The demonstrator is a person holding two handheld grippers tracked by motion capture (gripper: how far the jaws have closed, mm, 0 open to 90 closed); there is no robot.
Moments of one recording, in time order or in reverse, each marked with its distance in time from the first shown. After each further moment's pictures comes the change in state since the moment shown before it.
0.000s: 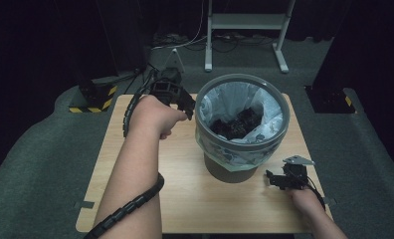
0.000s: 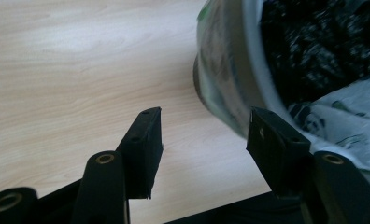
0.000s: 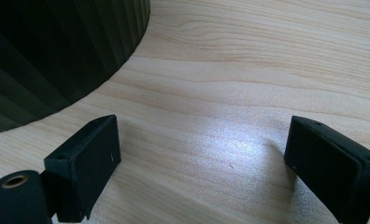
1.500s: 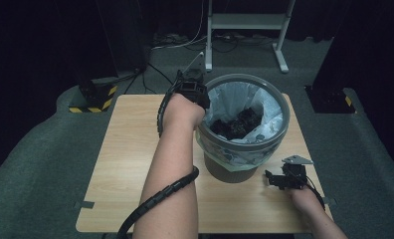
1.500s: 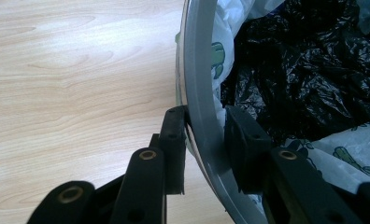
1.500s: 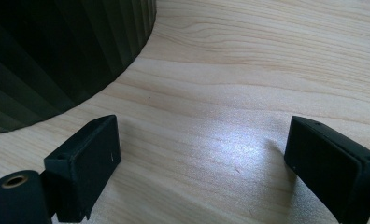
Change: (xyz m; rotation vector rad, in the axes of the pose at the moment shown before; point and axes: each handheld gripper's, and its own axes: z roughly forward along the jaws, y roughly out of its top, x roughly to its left) left arm -0.036 0.029 0.044 0.020 0.074 -0.011; right arm 0.002 0.001 0.001 0.003 0.013 -0.005
